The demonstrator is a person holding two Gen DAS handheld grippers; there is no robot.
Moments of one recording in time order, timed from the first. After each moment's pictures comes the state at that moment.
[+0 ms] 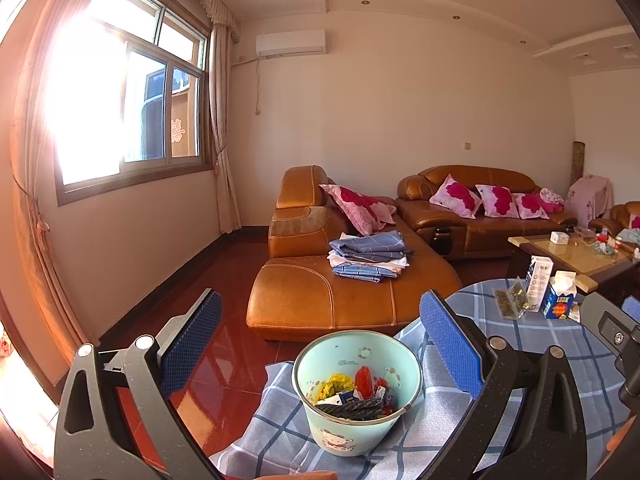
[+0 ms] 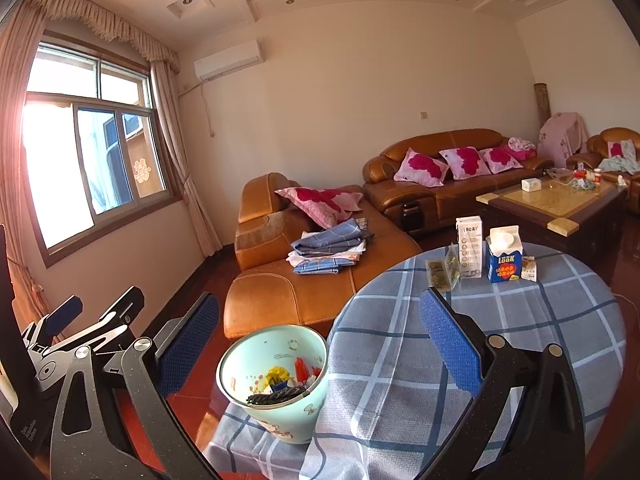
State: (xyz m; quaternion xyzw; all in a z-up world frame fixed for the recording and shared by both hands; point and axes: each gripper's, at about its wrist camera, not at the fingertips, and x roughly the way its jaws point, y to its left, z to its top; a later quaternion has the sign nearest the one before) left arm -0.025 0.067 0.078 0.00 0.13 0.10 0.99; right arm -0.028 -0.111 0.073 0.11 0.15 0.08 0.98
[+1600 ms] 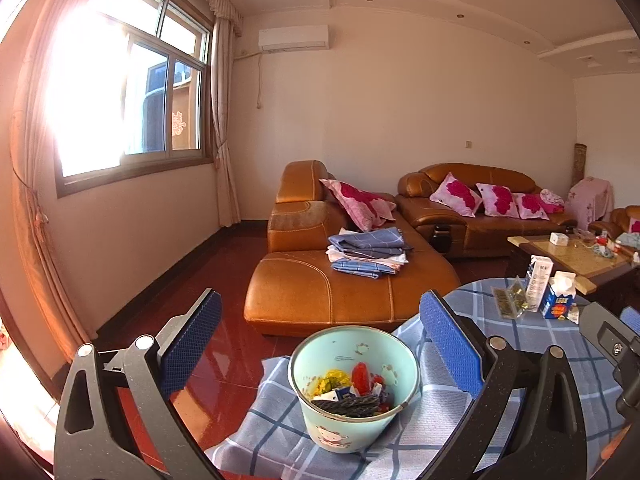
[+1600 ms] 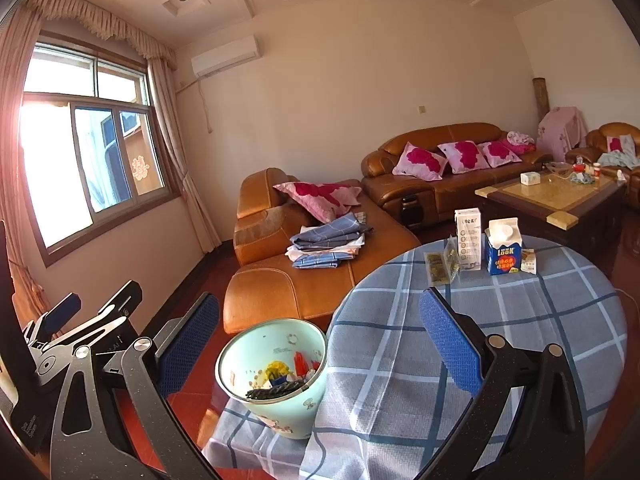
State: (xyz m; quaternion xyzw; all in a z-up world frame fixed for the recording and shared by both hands) left arm -0.025 0.074 0.077 -0.01 0.15 0.09 0.98; right arm -0.027 -0.114 0.065 0.12 0.16 0.08 0.98
